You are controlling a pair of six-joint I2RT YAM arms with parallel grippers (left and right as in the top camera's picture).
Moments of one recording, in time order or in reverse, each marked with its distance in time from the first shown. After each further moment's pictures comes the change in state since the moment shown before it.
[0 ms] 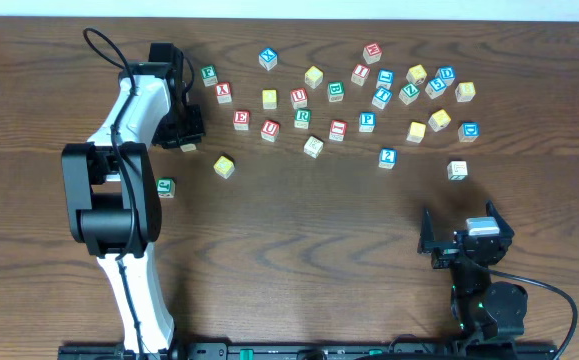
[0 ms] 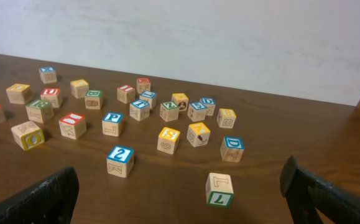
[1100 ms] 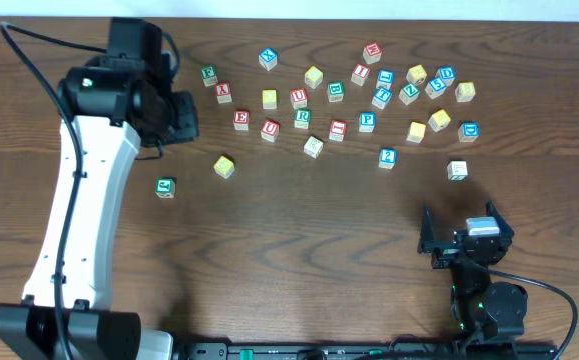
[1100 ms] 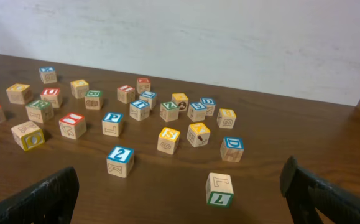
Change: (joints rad) left arm -0.096 -0.588 0.002 -0.307 0.035 -0.023; right arm 0.000 0.000 0.000 0.000 0.000 0.000
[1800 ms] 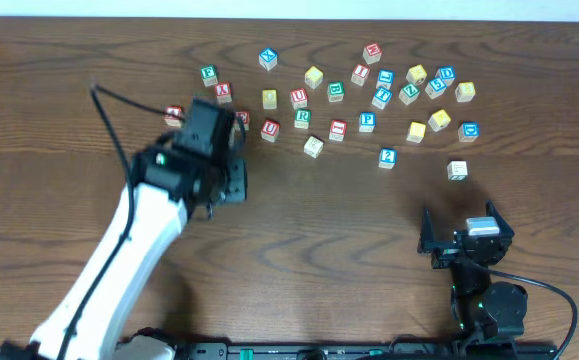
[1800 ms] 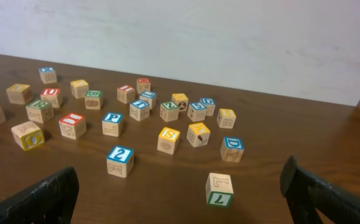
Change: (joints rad) left arm -0.271 -0.255 -0.535 0.293 -0.024 -0.155; right arm 0.000 0.000 0.000 0.000 0.000 0.000
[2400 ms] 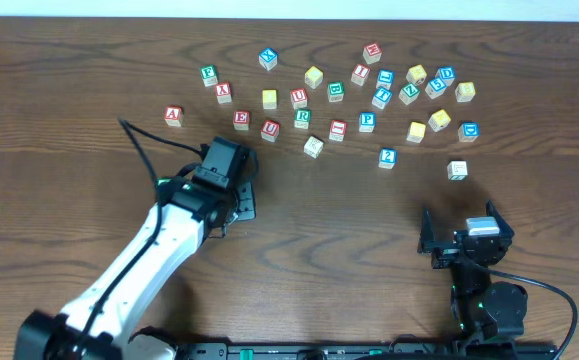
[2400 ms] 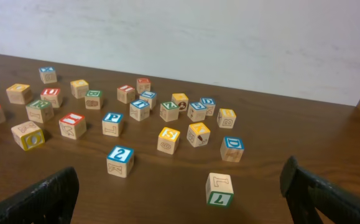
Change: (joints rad) left arm -0.044 0.043 -0.264 0.286 -0.052 -0.114; right arm 0.000 0.000 0.000 0.000 0.000 0.000
